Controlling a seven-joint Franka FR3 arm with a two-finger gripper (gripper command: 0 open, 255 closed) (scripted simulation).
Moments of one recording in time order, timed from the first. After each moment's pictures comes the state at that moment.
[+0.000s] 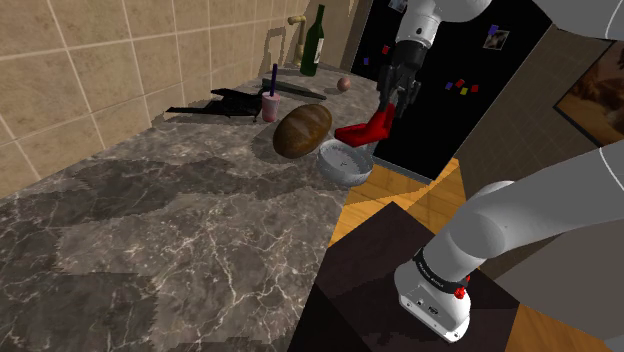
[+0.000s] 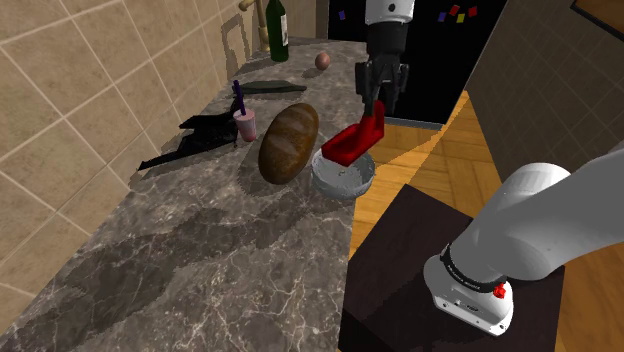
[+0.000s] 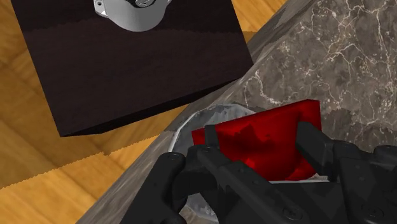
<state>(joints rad) -0.08 -0.43 -0.17 -2.16 0.22 1.36 0.05</state>
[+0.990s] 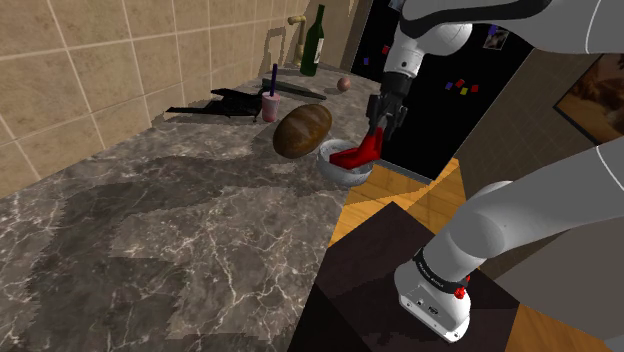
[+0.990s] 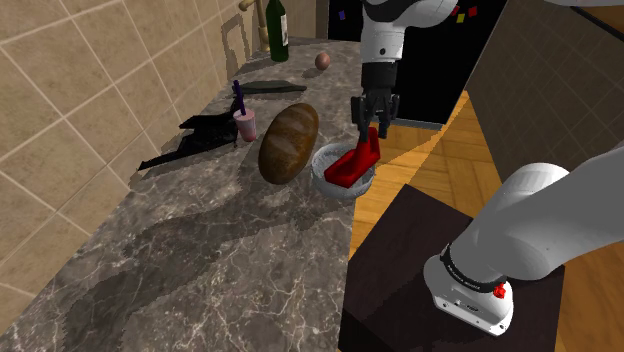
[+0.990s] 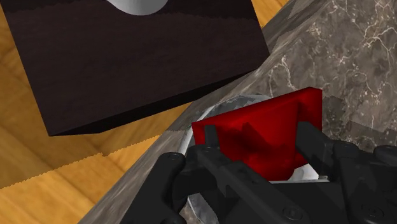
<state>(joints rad) -0.08 -0.40 -0.18 -2.33 0.21 1.54 0.00</state>
